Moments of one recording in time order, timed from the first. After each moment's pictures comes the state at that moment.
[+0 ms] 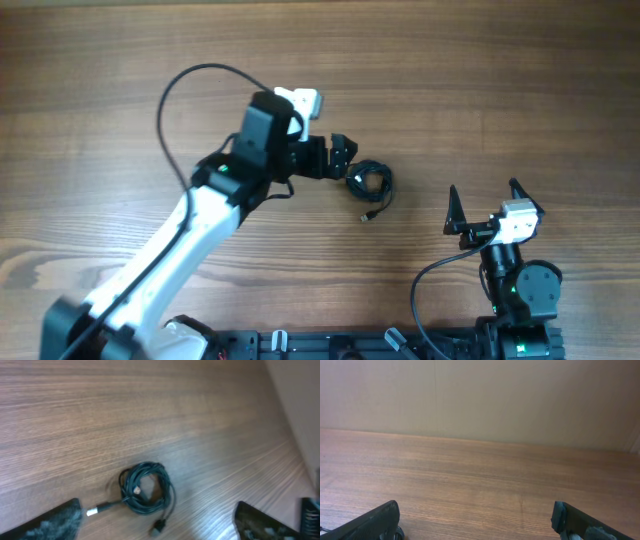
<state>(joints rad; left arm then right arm) -0.49 1.42 1.02 -0.35 0.32 -0.40 0.04 0.04 0.01 0.00 -0.05 -0.05</state>
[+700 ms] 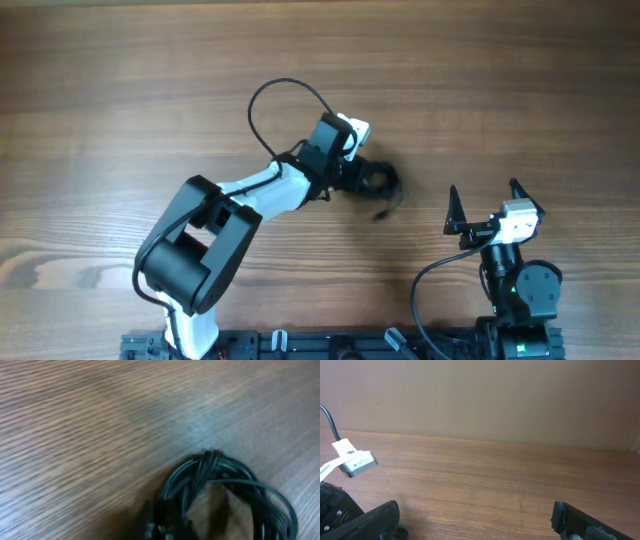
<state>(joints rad) -0.63 1.95 1.03 -0.01 0.26 -0.24 0.04 0.04 0.01 0.00 -0.04 -0.05</state>
